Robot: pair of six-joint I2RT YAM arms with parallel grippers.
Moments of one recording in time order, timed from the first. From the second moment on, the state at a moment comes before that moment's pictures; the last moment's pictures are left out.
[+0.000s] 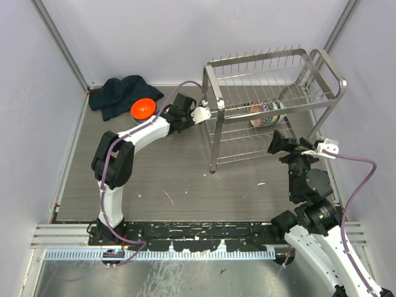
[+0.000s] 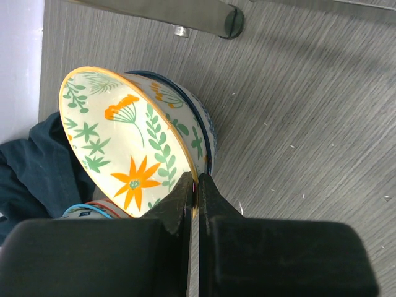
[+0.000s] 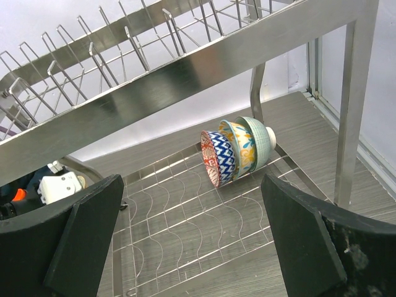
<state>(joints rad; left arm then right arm) -0.58 2.01 1.54 -0.34 -0.12 0.73 0.48 0.35 0.64 -0.13 0.63 0.25</state>
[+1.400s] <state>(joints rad) -0.60 2.00 1.52 -0.32 -0.26 0.68 0.48 0.35 0.64 -0.13 0.63 0.25</state>
